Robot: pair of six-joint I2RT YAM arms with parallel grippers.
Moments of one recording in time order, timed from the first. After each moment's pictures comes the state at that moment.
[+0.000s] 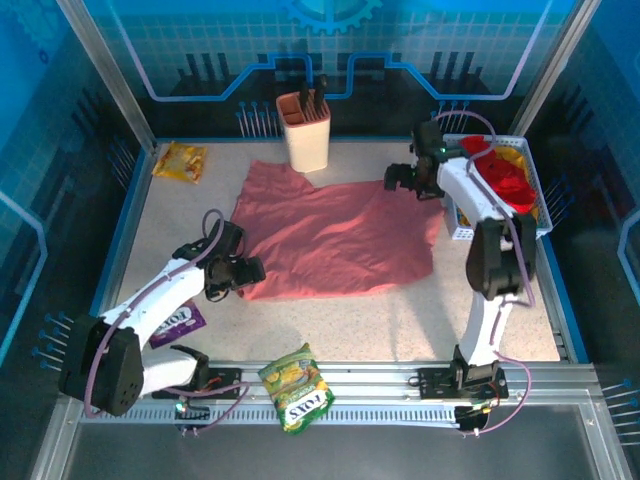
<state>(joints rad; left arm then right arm) -0.28 1.22 0.71 -0.73 0.01 -0.67 0.20 1.85 1.58 -0.81 0.01 0.32</state>
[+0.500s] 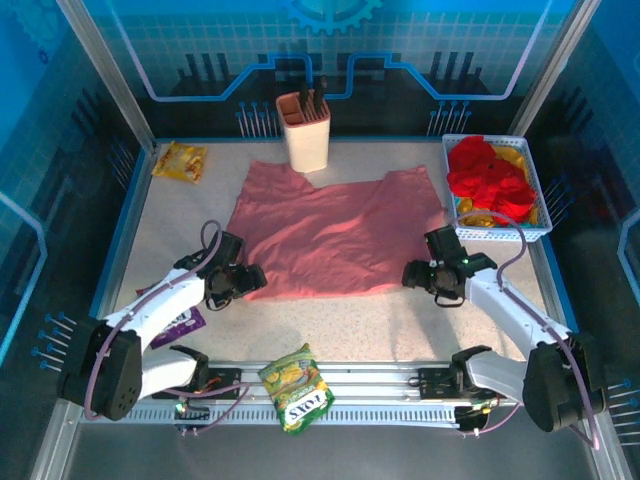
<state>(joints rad) -0.28 1.21 0.60 -0.61 0.06 -0.75 0.28 1.13 0.63 -0.71 0.02 0.56</state>
